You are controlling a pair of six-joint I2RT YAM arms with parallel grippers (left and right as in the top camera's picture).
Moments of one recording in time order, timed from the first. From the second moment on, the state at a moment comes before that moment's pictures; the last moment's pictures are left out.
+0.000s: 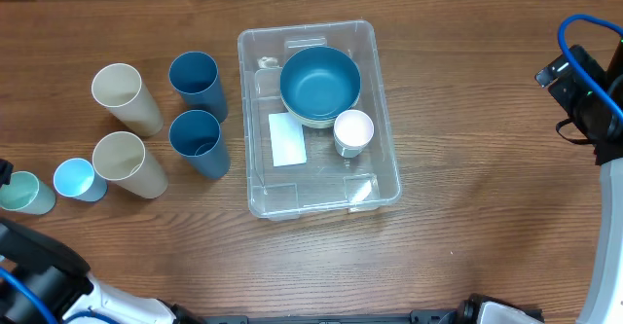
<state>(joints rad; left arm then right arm) 0.88 1.91 1.72 -1.21 -0.13 -0.48 -0.29 1.36 1.53 -1.01 0.09 0.57</state>
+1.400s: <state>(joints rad) -0.59 1.98 2.08 -1.31 0.07 -0.23 -0.29 1.36 1.53 -1.01 0.09 0.57</state>
